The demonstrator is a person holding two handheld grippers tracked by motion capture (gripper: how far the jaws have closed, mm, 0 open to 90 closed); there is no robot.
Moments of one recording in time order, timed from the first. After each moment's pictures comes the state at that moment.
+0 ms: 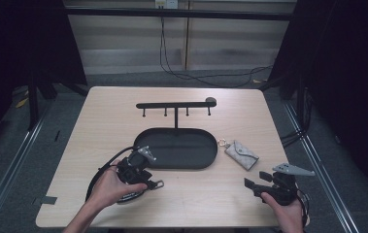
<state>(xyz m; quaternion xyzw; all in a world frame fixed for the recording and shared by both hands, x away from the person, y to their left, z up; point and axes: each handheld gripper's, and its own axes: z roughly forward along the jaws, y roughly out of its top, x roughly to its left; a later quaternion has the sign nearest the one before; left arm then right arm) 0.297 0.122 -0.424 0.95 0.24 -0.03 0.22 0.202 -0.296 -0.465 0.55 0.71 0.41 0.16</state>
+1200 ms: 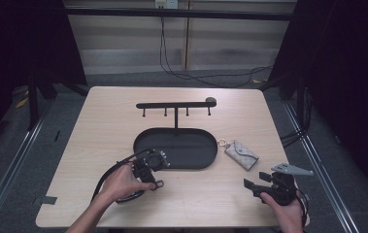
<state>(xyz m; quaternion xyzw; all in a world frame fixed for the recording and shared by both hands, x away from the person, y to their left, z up) 0.315 0.088 -0.458 0.97 0.20 -0.04 0.10 0.203 -0.295 -0.466 0.55 0.71 0.40 0.16</state>
